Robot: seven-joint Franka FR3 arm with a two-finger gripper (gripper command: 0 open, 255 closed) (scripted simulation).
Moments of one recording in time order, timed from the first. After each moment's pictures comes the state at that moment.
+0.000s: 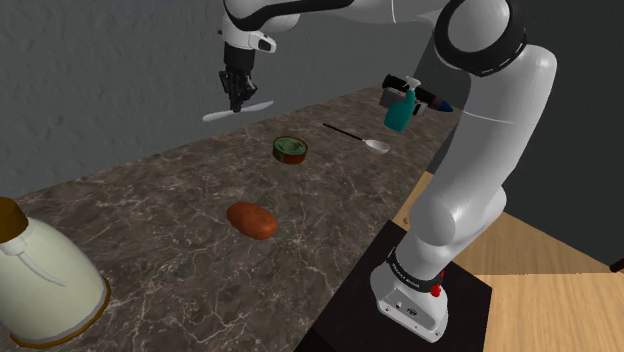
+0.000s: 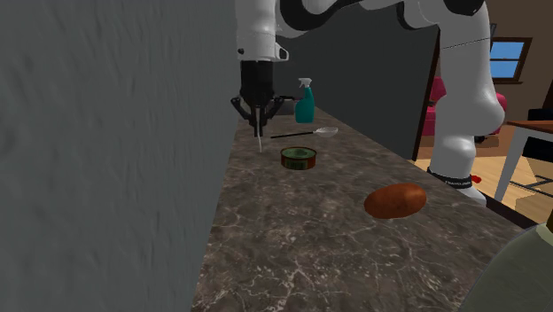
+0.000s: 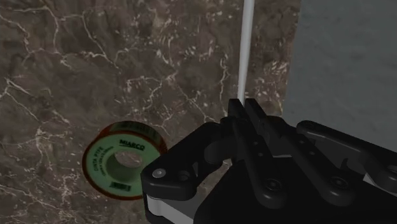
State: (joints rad) arm -0.33 0.23 0.51 -1.70 -0.07 1.92 1.72
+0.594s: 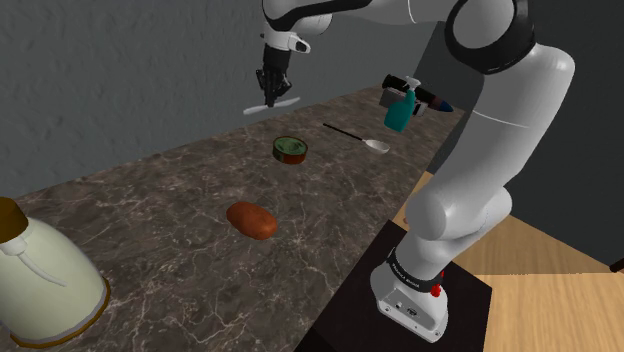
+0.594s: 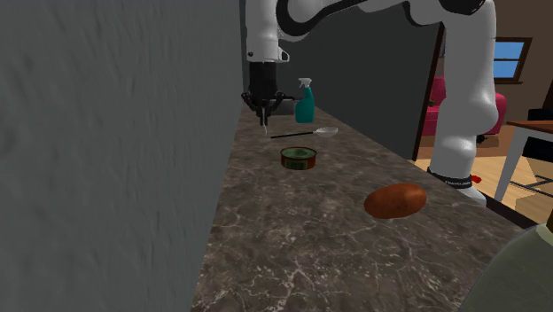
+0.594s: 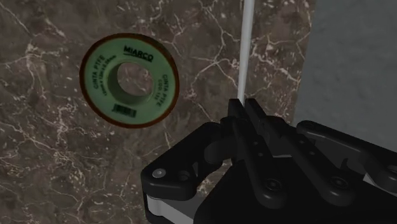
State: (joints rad) arm -0.48 0.16 0.44 -1.78 -0.02 1.93 1.50
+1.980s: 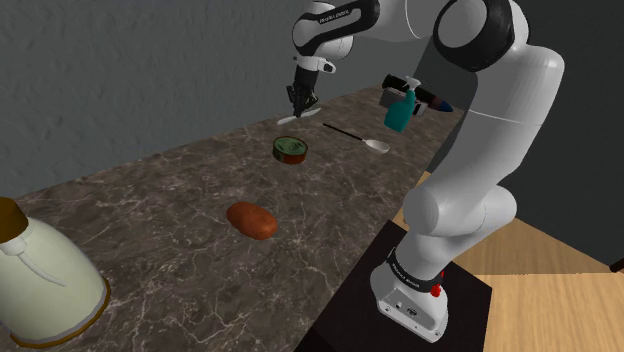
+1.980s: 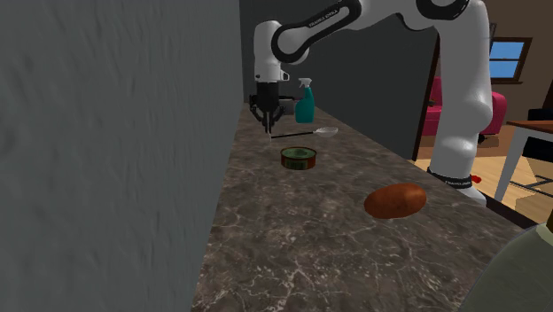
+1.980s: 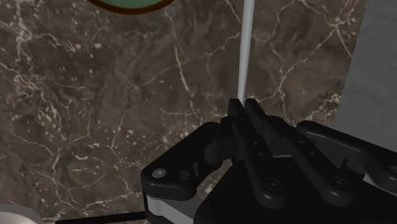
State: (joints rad) arm -0.61 0.22 0.34 -1.85 -0.03 2.04 1.27
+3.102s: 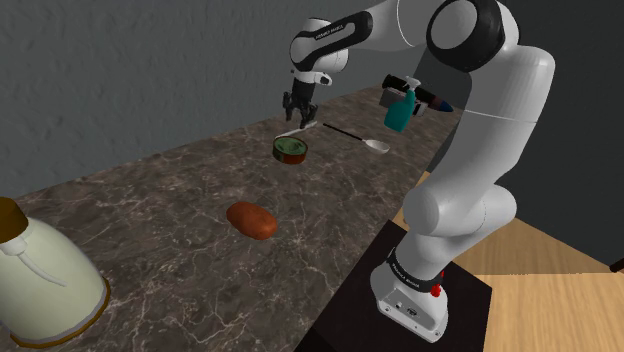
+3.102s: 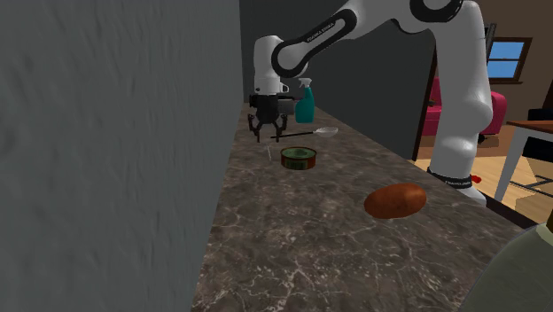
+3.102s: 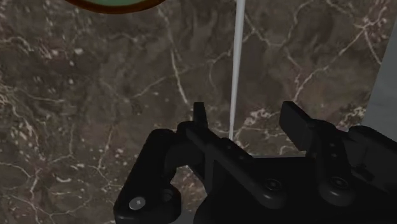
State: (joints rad) arm -0.60 0.27 0.34 -1.89 -0.04 2.13 1.28
